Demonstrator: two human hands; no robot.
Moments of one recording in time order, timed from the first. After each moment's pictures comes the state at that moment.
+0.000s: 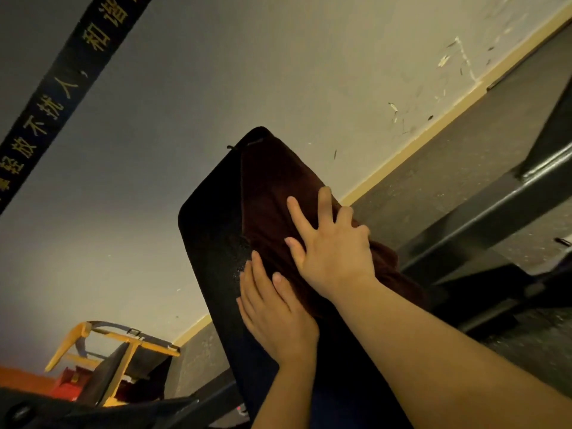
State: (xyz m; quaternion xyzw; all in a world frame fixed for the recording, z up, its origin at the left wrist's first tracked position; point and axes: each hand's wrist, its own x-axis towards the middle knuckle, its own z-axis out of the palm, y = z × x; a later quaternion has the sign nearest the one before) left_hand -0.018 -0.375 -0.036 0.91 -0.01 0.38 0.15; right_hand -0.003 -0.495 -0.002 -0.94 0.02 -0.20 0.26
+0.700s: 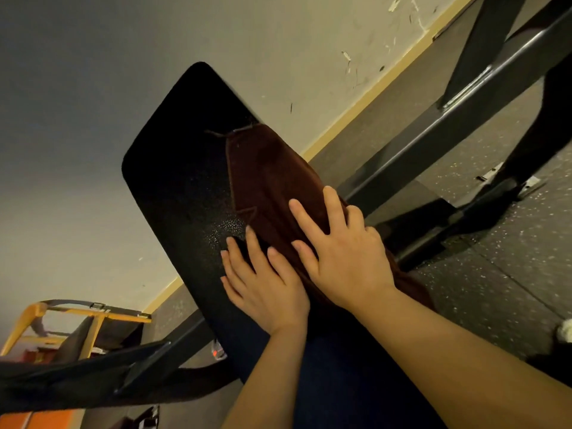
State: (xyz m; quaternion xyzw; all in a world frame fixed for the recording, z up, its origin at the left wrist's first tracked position) left_hand -0.085 -0.382 -0.085 0.93 0.00 0.37 0.08; right_hand -0.109 -0.495 -0.081 -0.93 0.10 -0.22 0.28
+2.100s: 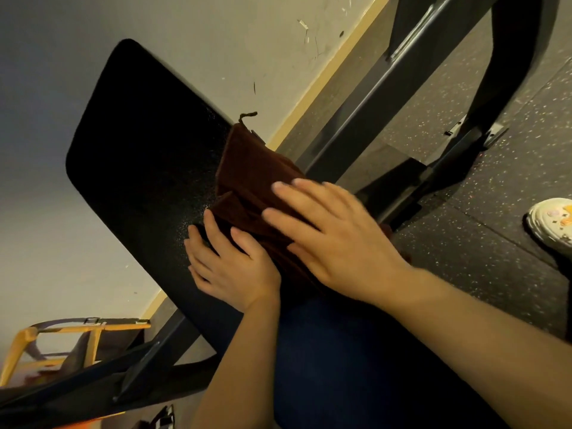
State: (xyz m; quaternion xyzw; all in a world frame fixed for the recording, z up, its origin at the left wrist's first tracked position) left_hand -0.090 -0.386 -0.083 0.93 0.01 0.36 0.10; right_hand -0.158 -0.523 -0.113 -0.89 -0.08 -0.33 0.31
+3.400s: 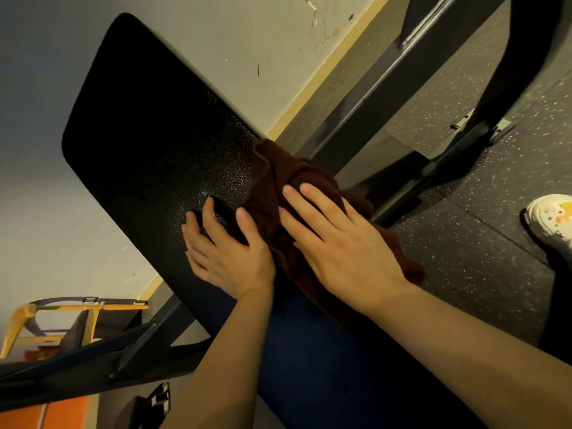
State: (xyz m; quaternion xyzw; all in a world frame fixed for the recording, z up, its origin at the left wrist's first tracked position) left_hand -0.085 -0.381 -0.082 0.93 -0.02 0.35 0.13; right_hand -0.159 -0.505 -0.130 -0.92 -0.03 -0.28 0.27
